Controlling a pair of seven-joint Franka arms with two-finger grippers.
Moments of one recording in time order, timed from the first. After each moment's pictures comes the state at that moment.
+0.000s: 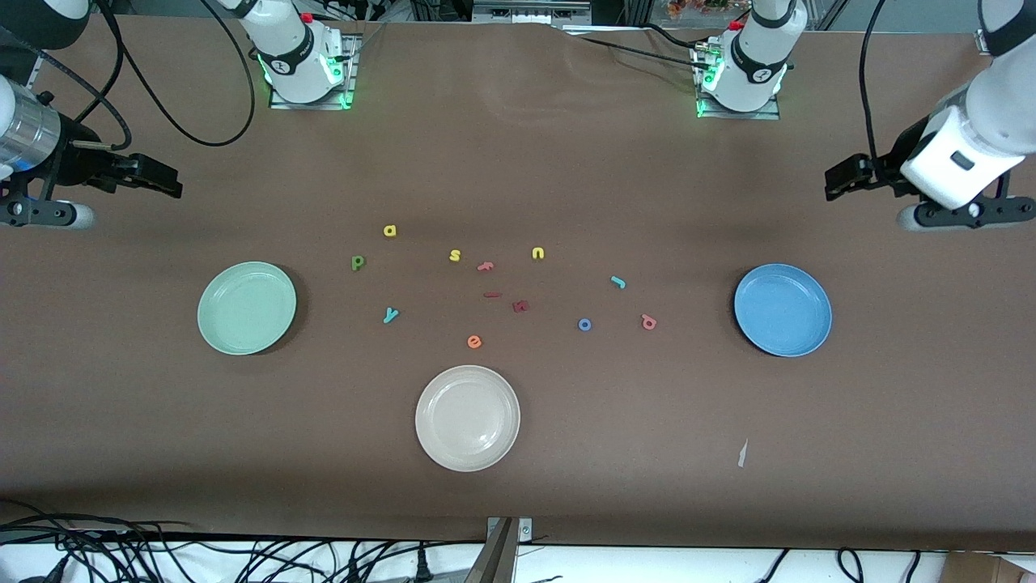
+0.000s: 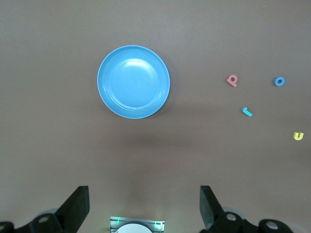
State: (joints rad) left arm -0.09 0.06 -0.01 -1.60 -0.01 1.46 -0.17; right arm -0.03 0.03 0.06 -1.64 0.01 1.50 0.10
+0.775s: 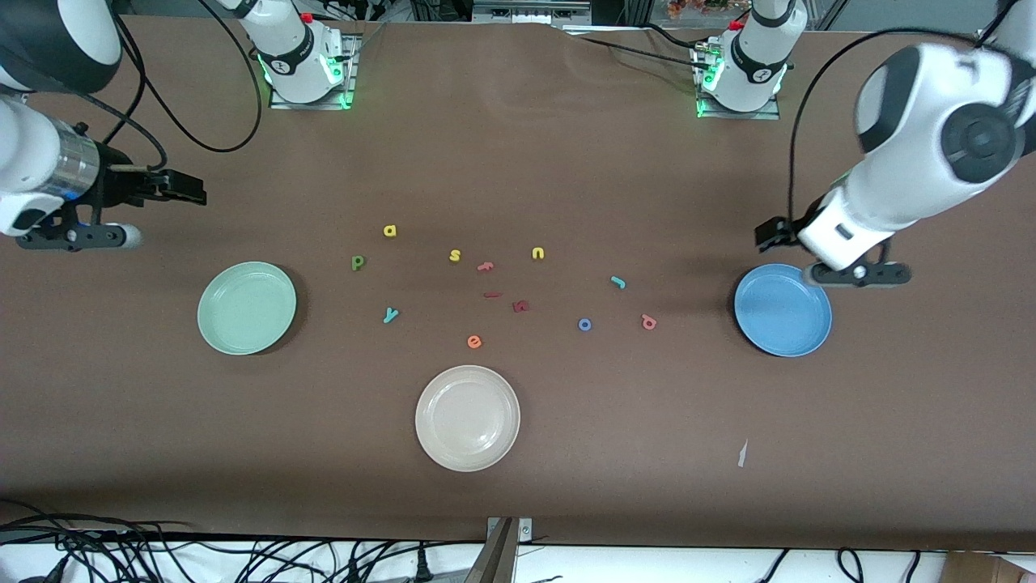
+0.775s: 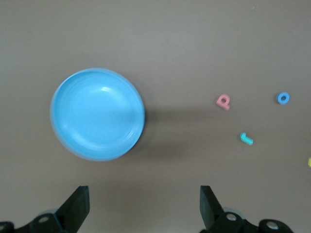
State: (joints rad) left arm -0.14 0.15 -0.05 -1.85 -0.01 1.90 -0.17; right arm -0.02 0.12 0.07 -1.65 0.01 1.49 0.02
